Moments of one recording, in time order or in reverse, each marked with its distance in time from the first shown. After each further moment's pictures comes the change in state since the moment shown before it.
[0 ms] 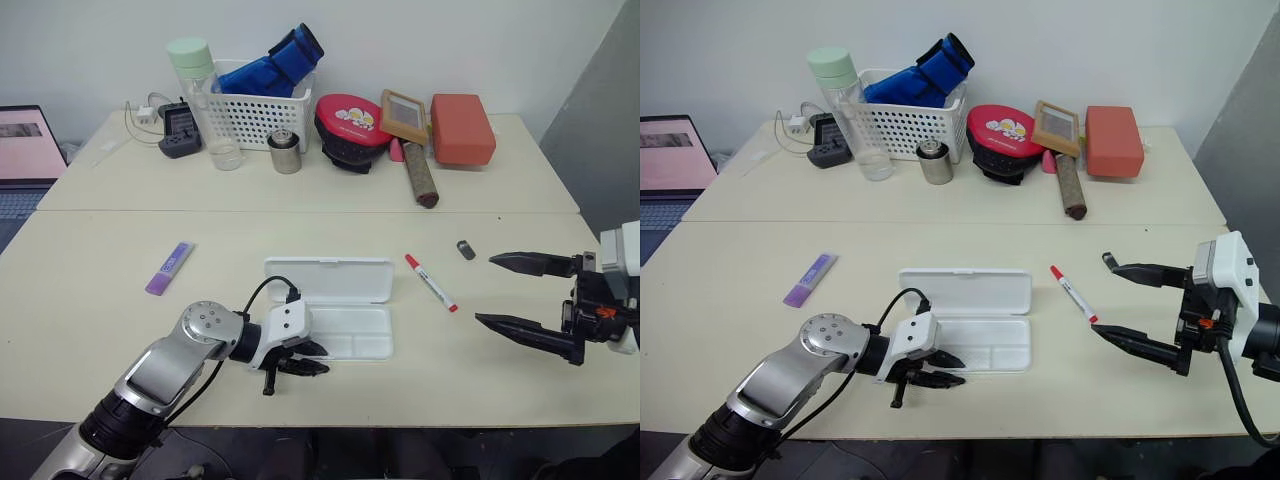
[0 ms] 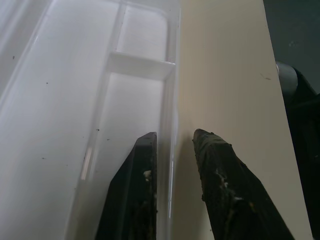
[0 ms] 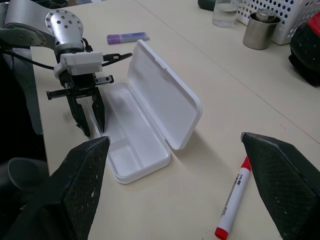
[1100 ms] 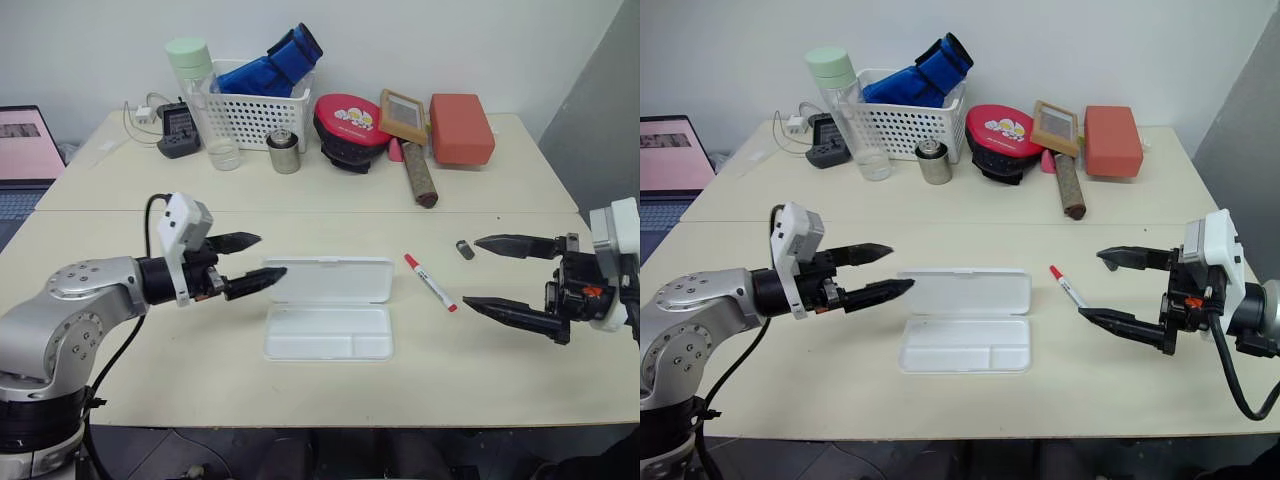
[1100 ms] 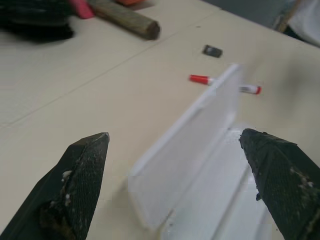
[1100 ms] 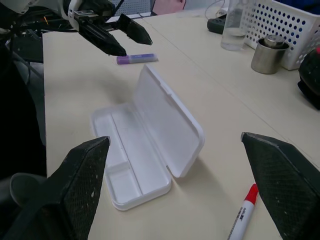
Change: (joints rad) left arm -0.050 0.073 0.615 -0.048 -0.461 0.329 0.311; right arm -0.181 0.005 0.162 0.105 -0.010 -0.022 -0.004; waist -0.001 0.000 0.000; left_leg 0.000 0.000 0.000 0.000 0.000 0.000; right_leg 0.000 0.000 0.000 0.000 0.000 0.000
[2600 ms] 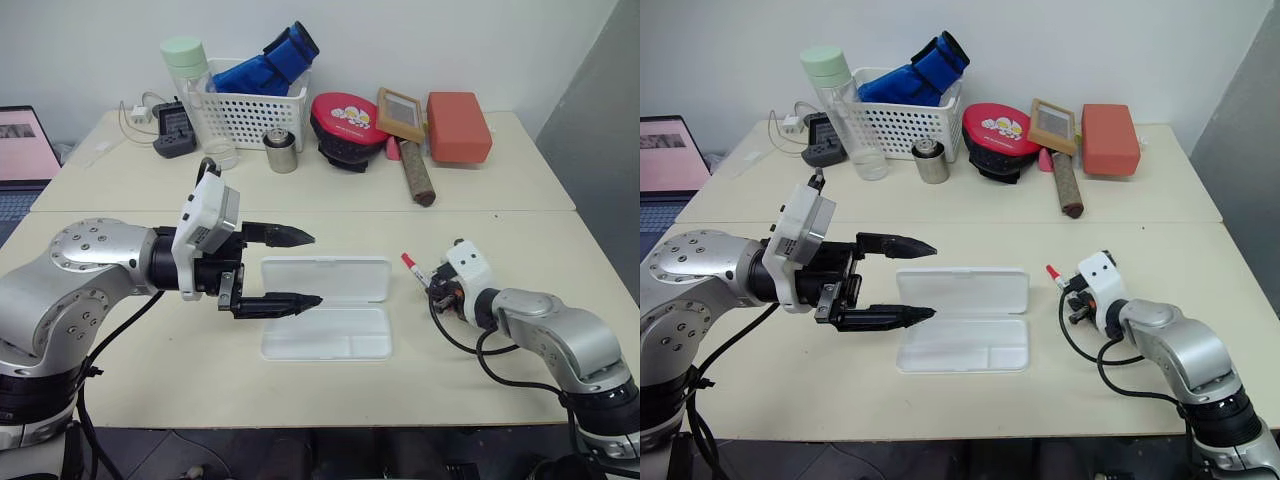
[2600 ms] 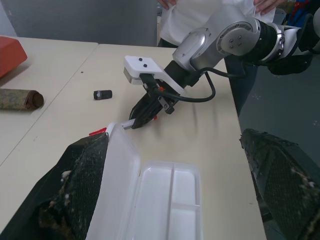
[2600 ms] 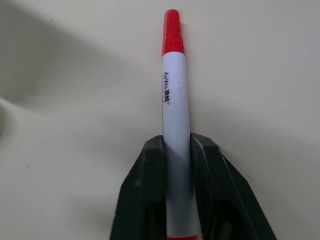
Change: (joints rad) left arm -0.175 0.088 -0.136 -0.121 -0.155 -0.101 -0.231; right arm -0.243 0.368 0.541 0.178 -0.497 0.423 -0.667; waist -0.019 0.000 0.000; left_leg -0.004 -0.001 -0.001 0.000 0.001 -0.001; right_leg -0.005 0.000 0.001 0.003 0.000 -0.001
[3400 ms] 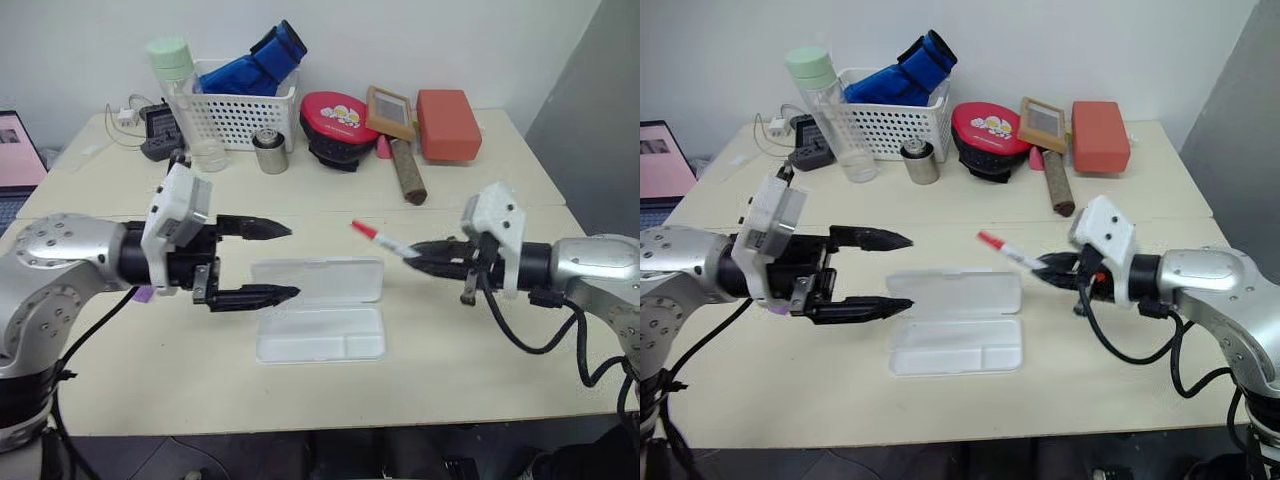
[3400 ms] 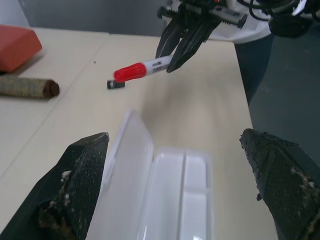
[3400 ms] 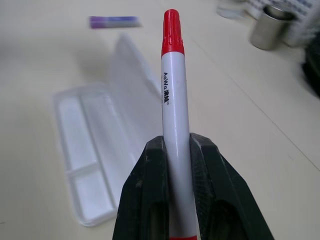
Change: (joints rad) left arm 0.144 0.143 0.148 0.064 0.000 -0.036 -0.095; right arm -0.266 -0.213 -0.030 -0.268 0.234 -0.168 0.530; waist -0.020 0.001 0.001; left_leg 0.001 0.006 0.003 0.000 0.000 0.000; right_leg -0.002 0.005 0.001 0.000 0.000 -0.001
